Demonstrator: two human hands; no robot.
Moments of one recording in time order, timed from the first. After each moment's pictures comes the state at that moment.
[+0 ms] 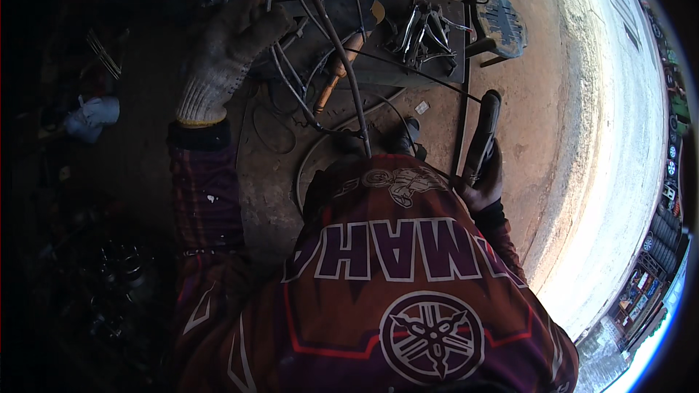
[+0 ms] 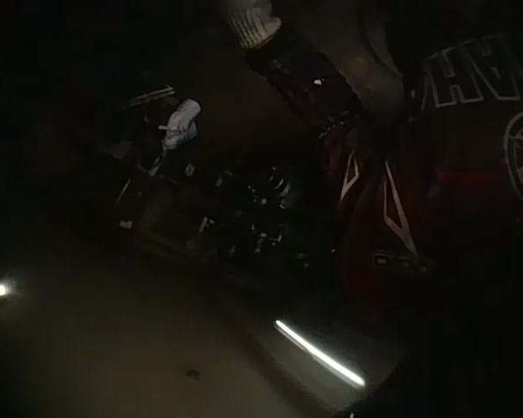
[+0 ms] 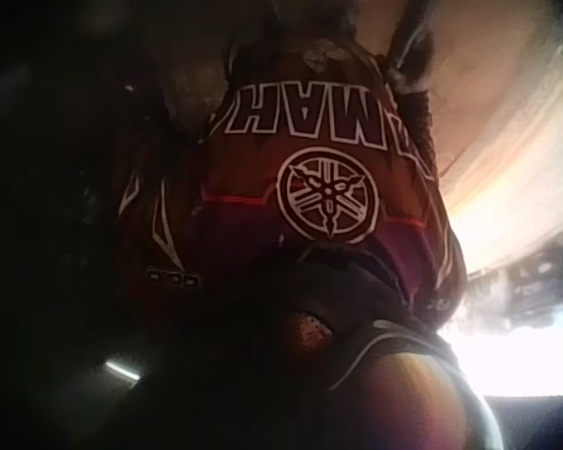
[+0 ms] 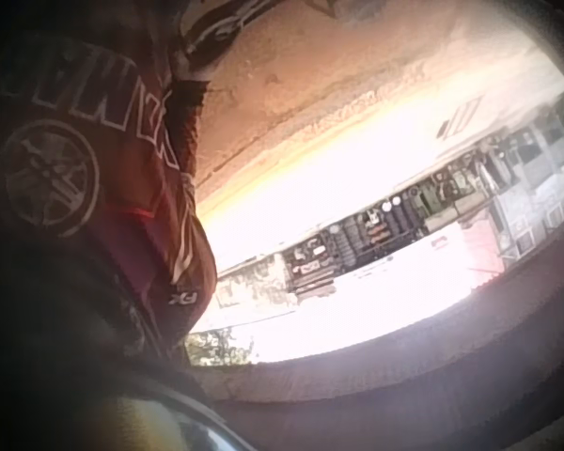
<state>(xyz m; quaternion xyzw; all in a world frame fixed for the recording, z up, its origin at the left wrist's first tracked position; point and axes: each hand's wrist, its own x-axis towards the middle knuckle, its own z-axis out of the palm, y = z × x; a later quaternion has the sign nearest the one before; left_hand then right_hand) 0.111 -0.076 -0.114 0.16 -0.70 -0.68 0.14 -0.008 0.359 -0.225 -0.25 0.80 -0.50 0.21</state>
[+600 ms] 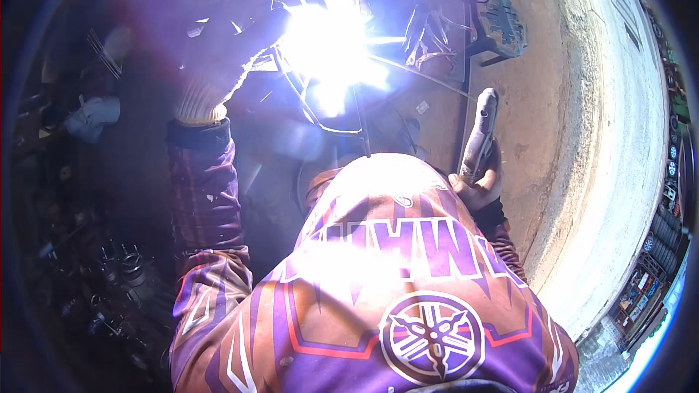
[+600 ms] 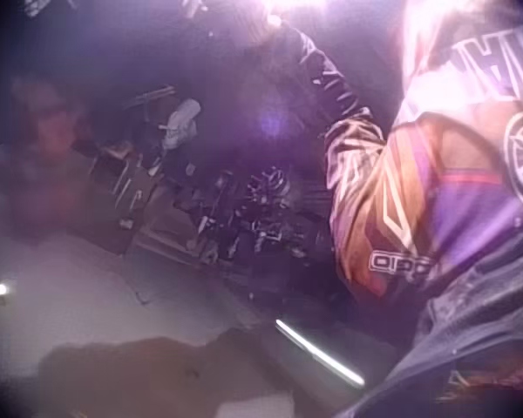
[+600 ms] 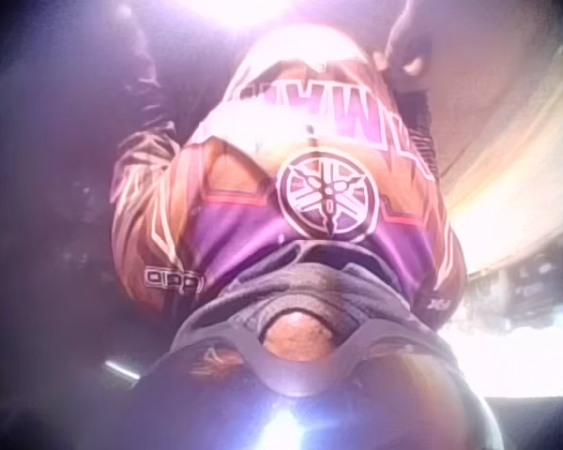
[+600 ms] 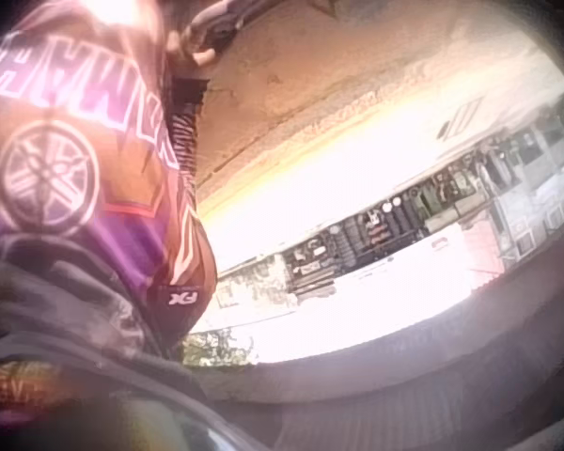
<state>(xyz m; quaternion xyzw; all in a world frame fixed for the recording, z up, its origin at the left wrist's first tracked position) 0.108 -0.074 -0.108 0.09 -0.81 -0.56 0.15 -0.007 0.355 -0.218 -0.27 0.80 -0.49 0.20</state>
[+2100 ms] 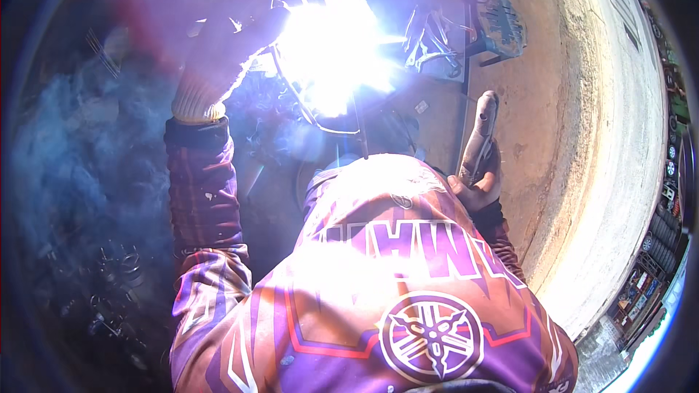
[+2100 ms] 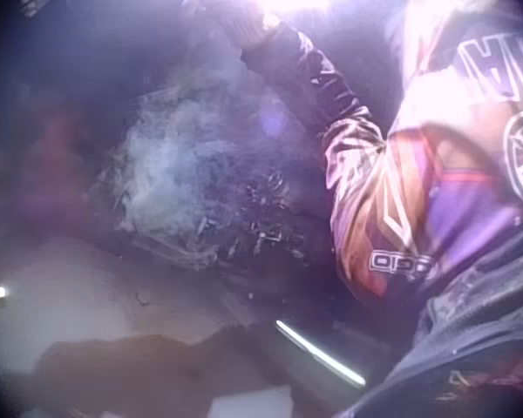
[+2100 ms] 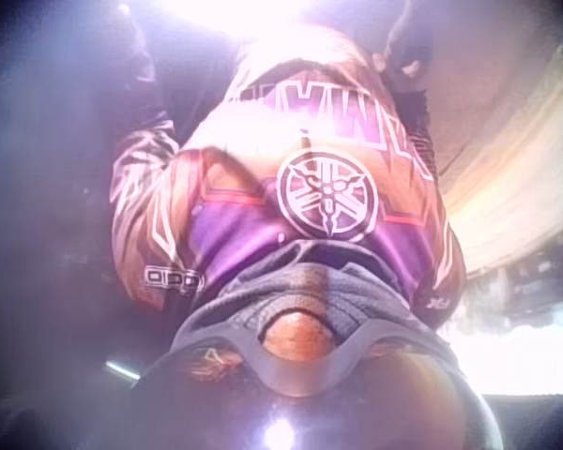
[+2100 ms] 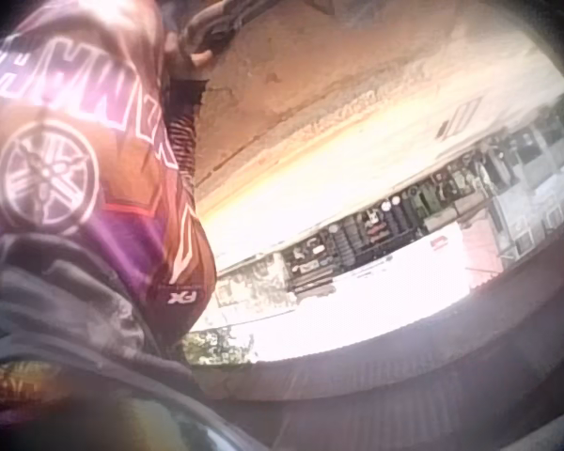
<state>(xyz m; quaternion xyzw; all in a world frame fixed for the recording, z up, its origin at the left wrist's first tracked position) 0.122 -0.103 -0.121 0.11 -0.73 -0.66 0.12 -0.002 0.342 -0.206 -0.24 0.81 -0.50 0.21</state>
